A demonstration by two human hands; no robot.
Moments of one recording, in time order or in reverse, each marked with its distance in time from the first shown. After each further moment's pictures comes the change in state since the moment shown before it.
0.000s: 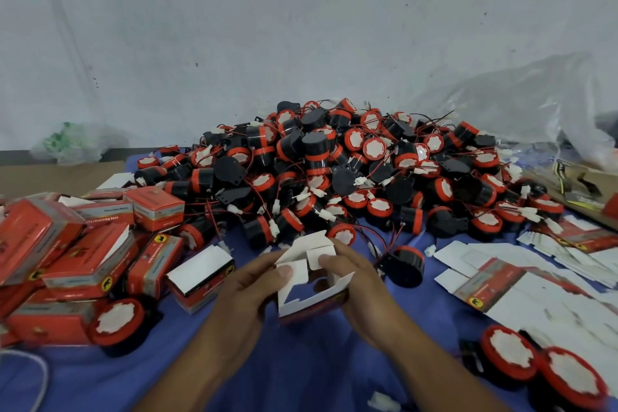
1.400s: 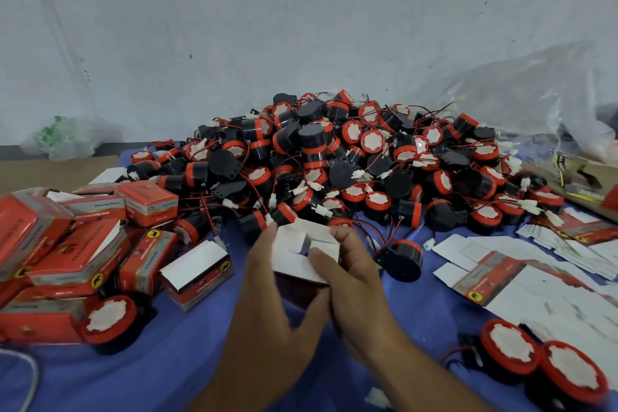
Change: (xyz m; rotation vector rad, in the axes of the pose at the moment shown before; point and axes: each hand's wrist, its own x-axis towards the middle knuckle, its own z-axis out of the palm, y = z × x) left_hand -0.026 -0.005 0.034 0.803 0.217 0.440; right_hand -0.011 0.004 0.018 0.133 0.155 -0.084
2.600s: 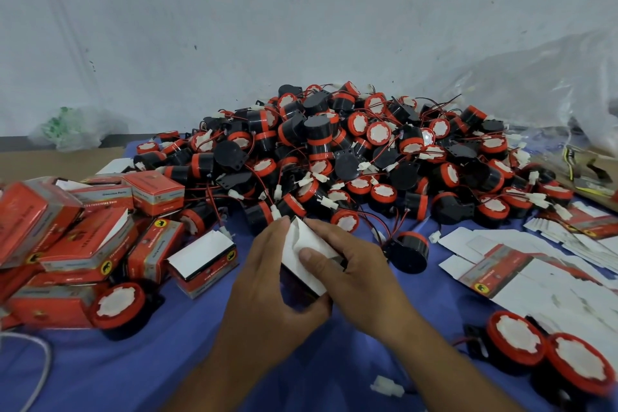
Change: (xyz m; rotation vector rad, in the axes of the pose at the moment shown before) left_hand 0.007 -0.007 -0.008 0.228 -0.030 0.179; right_hand -0.002 -0.018 -0.011 -0.710 -0.136 -0.234
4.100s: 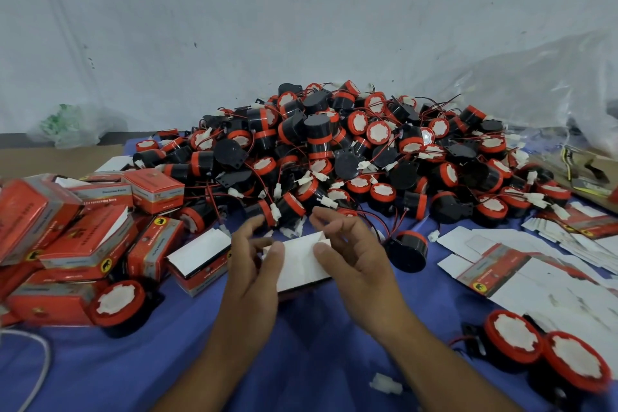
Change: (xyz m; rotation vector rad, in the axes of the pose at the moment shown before) left_hand 0.002 -0.012 0.003 -0.673 0.068 -0.510; right_hand 0.001 0.016 0.011 0.500 0.092 0.003
